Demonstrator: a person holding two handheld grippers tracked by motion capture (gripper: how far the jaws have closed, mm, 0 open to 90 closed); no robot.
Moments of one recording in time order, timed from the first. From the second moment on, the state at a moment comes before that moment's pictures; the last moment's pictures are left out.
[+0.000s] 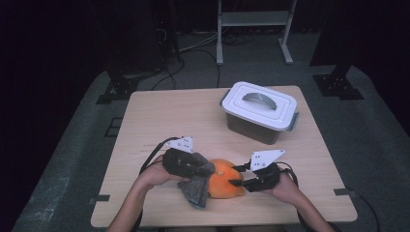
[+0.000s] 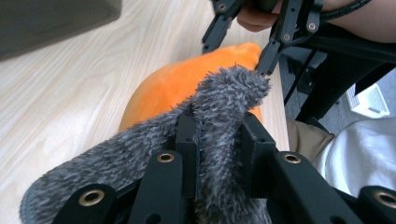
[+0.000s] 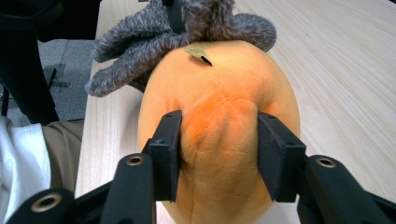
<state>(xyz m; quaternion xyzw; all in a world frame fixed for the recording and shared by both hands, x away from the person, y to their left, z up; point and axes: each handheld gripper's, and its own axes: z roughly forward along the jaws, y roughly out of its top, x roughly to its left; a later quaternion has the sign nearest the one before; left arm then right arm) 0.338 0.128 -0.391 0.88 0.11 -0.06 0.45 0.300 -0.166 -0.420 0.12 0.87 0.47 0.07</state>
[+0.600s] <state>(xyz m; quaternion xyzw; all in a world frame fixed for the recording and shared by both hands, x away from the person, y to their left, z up) 0.350 0.122 -0.386 0.88 0.14 -0.03 0.46 0.316 -0.170 -0.417 0.11 0.86 0.49 0.07</state>
